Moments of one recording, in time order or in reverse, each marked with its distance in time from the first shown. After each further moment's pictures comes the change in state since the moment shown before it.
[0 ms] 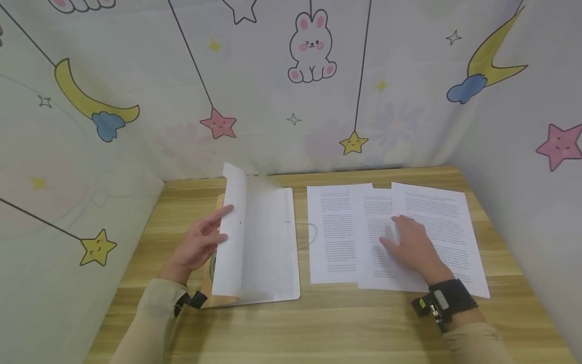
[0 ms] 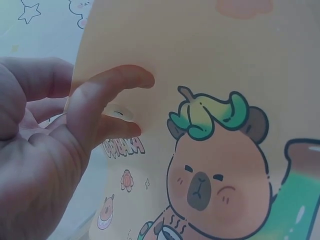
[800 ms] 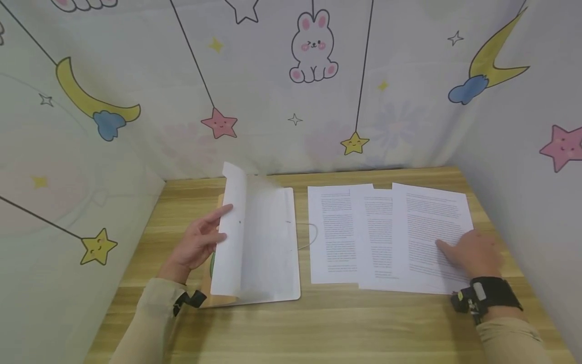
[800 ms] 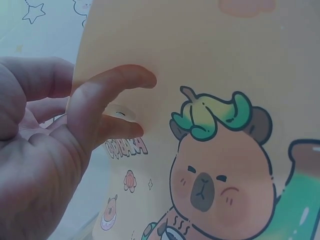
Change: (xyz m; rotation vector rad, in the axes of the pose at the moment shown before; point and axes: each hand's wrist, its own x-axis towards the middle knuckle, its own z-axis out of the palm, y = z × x) left_hand -0.001 0.004 0.000 0.015 0.017 -0.010; right_hand -0.021 0.104 -0.050 -0.255 -0.212 0.565
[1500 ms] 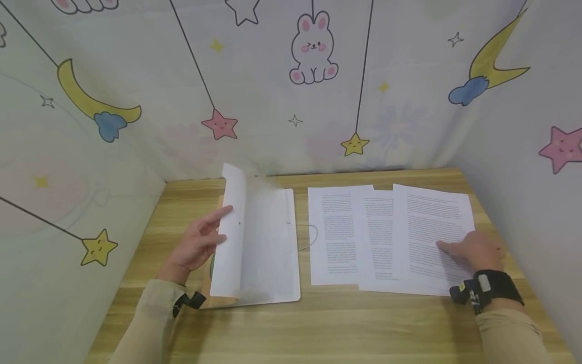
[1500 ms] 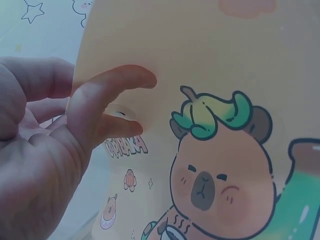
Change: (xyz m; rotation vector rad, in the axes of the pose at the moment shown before) left_hand -0.001 -0.001 -0.003 0.002 -0.005 0.001; right_hand 0.007 -0.002 -0.011 0.064 -0.094 0.099
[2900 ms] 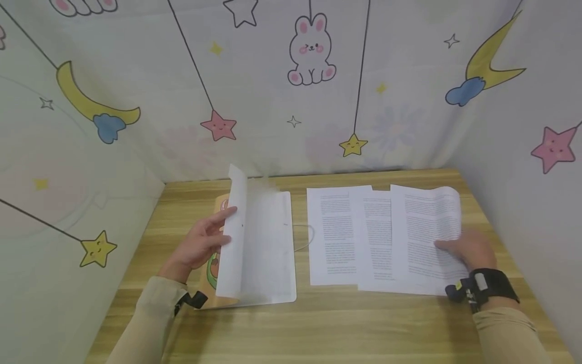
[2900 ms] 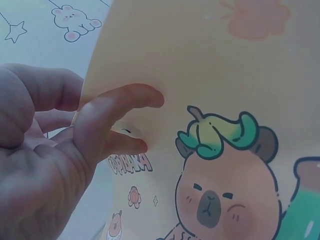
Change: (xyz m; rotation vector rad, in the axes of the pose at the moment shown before) left_hand 0.009 0.007 0.011 0.157 0.006 -0.086; right_hand -0.002 -0.002 0.004 0.285 0.025 0.006
